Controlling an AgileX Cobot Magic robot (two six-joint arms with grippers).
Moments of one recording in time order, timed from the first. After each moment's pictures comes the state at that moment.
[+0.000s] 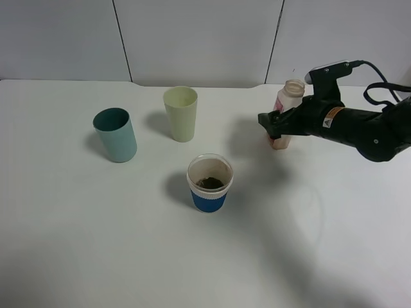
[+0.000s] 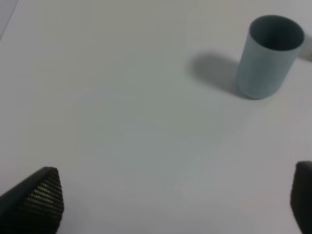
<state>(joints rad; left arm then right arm) 0.00 -0.01 -0.51 0.01 1.06 -0.02 0.19 1.86 -0.64 -0.29 -0.71 0.08</state>
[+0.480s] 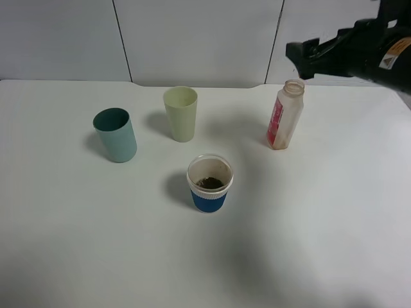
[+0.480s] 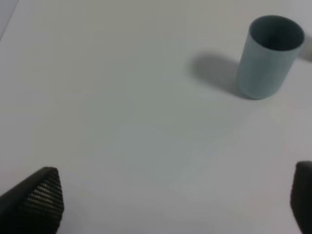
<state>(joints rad) 0.00 -0.01 -0.51 0.01 1.06 -0.02 0.19 1.41 -0.63 -0.29 -0.51 0.11</state>
